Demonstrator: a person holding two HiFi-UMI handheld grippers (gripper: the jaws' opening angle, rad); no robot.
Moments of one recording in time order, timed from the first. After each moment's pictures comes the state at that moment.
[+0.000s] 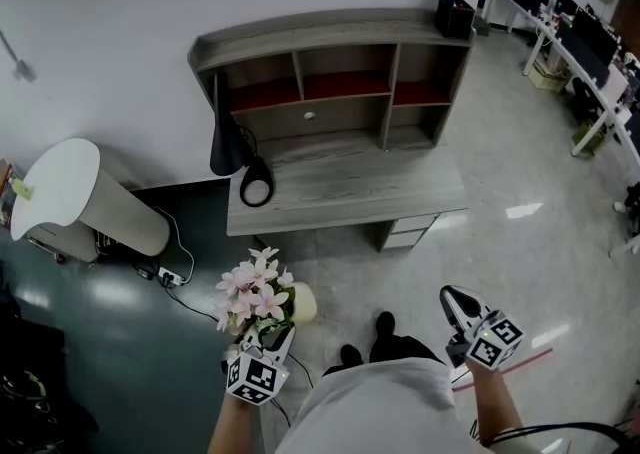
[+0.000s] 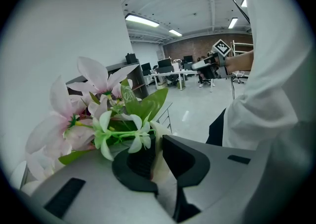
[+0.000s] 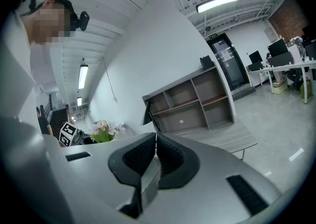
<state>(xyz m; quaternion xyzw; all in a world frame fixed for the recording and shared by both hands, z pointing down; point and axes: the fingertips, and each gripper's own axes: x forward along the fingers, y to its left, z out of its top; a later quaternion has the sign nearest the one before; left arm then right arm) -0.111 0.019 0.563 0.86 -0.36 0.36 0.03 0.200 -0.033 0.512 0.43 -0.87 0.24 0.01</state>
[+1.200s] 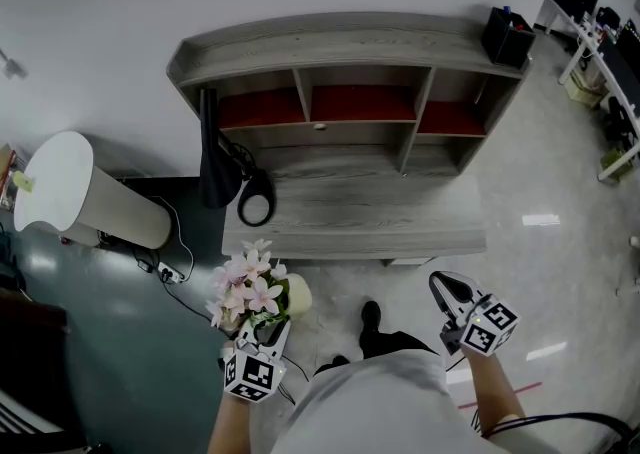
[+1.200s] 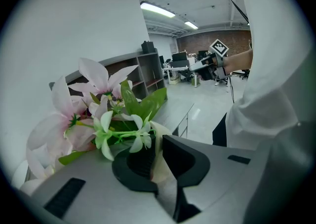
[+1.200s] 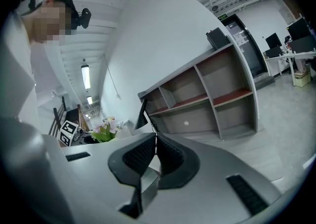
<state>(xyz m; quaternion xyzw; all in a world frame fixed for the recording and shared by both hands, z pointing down) -0.127 0.054 0.543 0.82 -0.43 0.37 0.06 0.155 -0.055 0.511 0.34 -0.90 0.26 0.03</state>
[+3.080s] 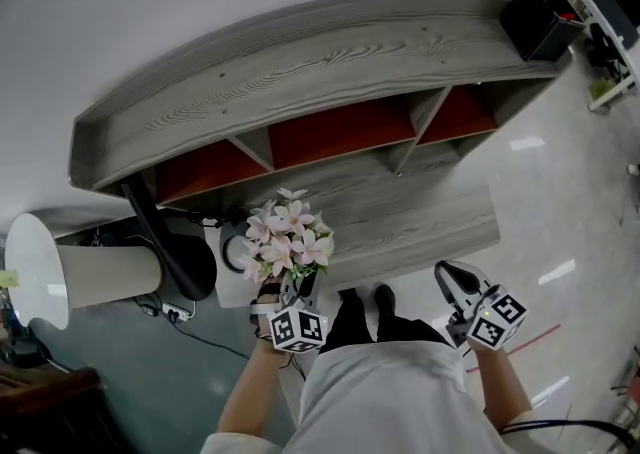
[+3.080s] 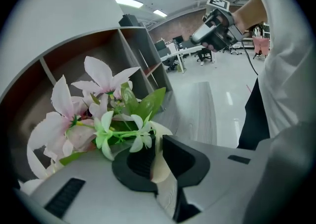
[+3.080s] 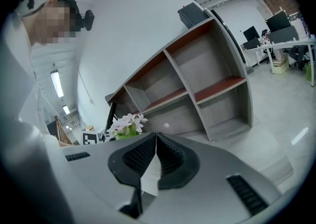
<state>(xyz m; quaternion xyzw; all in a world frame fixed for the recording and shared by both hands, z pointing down) -0.119 -0.068 0.616 0.83 -0.33 0.45 -0.08 0.118 -0.043 0.528 0.42 -0.85 0.32 0.03</state>
